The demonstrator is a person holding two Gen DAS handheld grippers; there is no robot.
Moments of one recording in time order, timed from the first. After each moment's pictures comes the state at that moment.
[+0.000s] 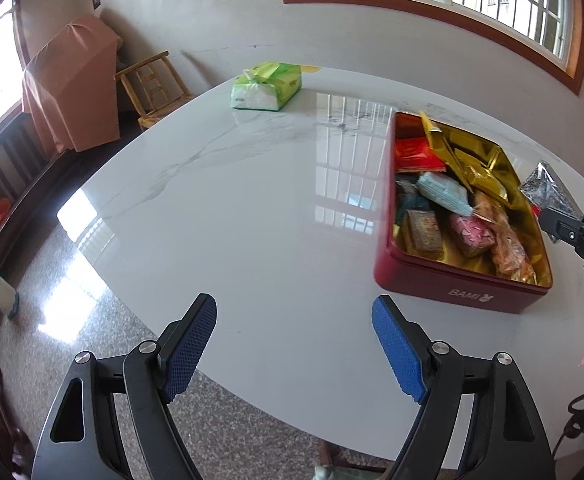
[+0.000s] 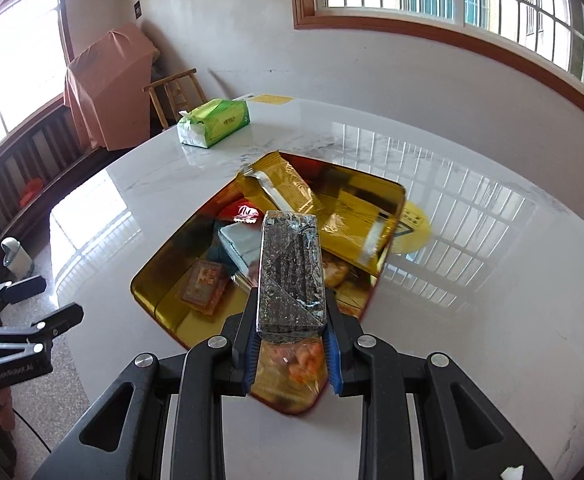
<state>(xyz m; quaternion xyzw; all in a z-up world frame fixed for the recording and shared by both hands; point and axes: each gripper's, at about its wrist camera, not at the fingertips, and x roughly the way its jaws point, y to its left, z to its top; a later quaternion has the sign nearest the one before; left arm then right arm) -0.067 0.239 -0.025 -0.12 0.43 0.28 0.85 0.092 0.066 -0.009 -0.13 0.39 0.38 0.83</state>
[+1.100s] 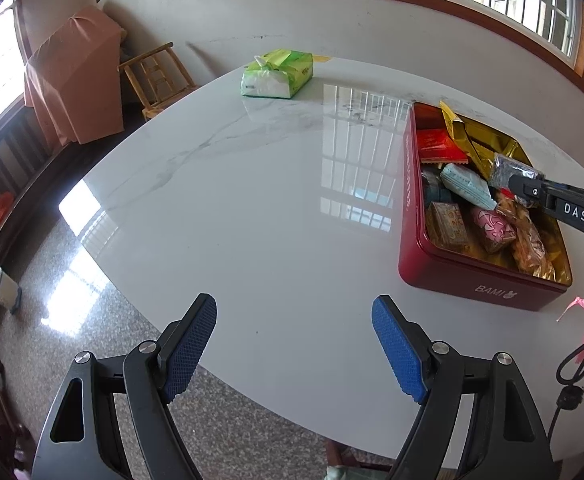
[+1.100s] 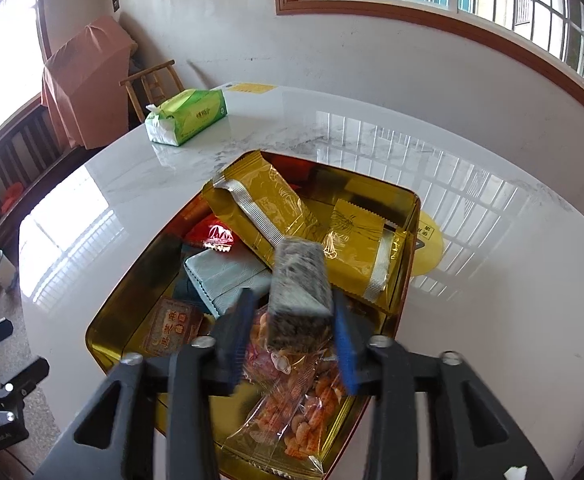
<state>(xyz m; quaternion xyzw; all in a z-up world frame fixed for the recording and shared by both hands) -0.067 0.253 -0.038 -0.12 0.44 0.29 0.84 0.126 0.105 -0.027 -0.14 0.40 0.34 0.84</state>
